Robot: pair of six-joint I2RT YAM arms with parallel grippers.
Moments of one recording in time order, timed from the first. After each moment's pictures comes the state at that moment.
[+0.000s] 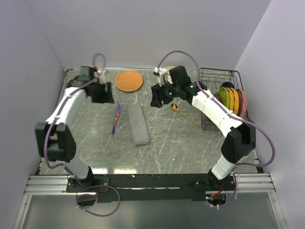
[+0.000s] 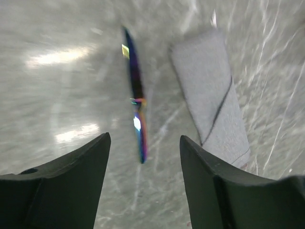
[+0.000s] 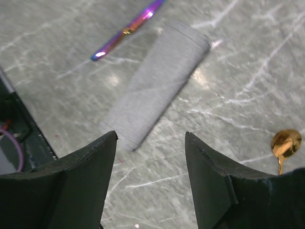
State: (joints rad) left arm -0.02 1.59 1.44 -0.77 0.32 -0.05; right arm 0.53 1.64 1.54 -0.62 -0.44 -0.01
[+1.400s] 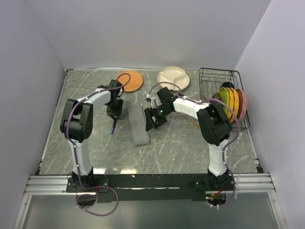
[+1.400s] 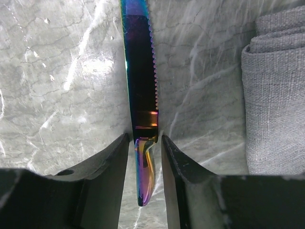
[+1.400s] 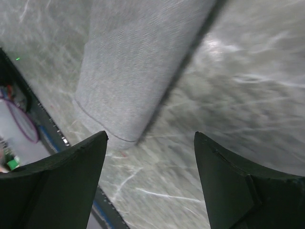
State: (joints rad) left arm -0.28 2.00 1.43 -0.76 -0.04 -0.16; right arm 0.55 2.00 1.38 -0.55 -0.63 0.09
